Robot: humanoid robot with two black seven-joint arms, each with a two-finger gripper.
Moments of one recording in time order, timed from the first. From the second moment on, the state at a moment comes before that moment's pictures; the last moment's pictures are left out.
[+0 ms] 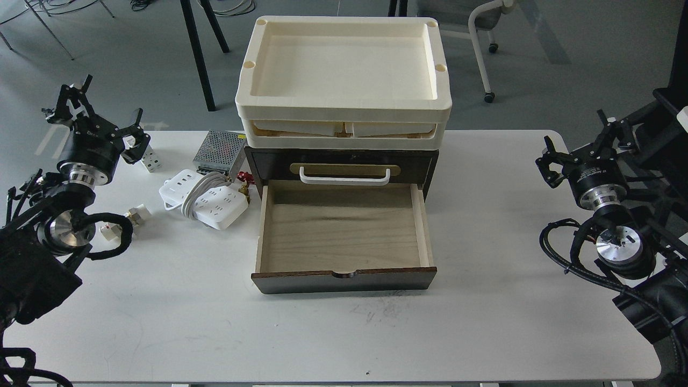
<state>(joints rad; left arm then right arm) -0.67 0.41 -0.64 -0.47 -0.18 -0.49 -0.48 0.51 -0.36 0.95 0.75 0.12 0.26 0.36</state>
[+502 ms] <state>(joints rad) -0.68 0.55 -0.67 -0.53 -0.16 -0.49 -0.46 0.51 -0.36 0.94 0.76 0.12 0.26 0.37</state>
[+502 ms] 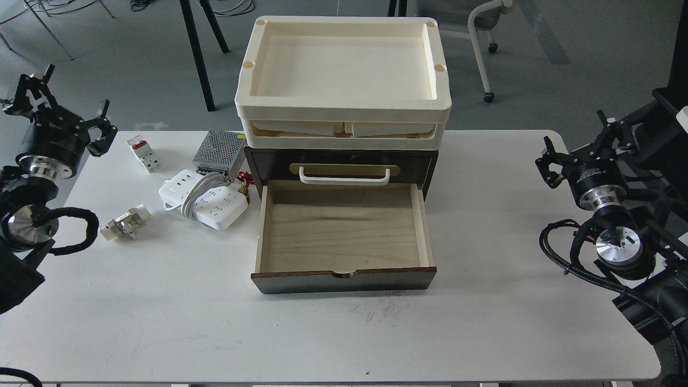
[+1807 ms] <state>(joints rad) -0.87 0.79 -0.23 -0.87 1.86 0.02 -0.47 0.51 -0.36 0.94 0.76 0.12 0.25 0.37</state>
